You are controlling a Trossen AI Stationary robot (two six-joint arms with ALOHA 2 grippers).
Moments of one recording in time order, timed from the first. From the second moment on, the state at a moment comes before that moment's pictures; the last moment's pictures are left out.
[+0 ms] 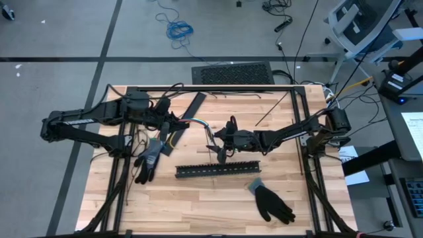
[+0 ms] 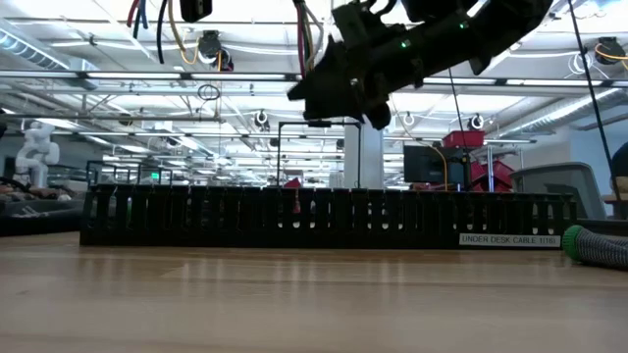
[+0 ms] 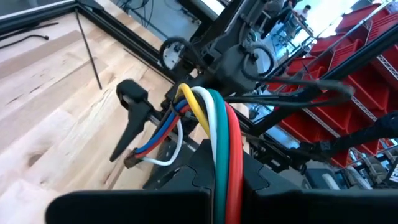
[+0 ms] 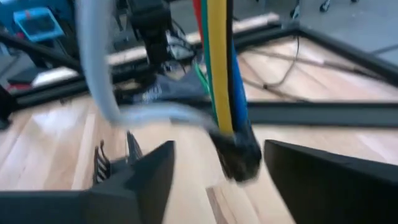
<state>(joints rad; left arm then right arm) 0.12 0.98 1.08 -0.40 0.19 -0.62 0.08 1.68 0.87 0.46 0.28 0.29</state>
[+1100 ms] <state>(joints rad) 0.12 0.98 1.08 -0.40 0.19 -0.62 0.08 1.68 0.87 0.51 0.28 0.35</state>
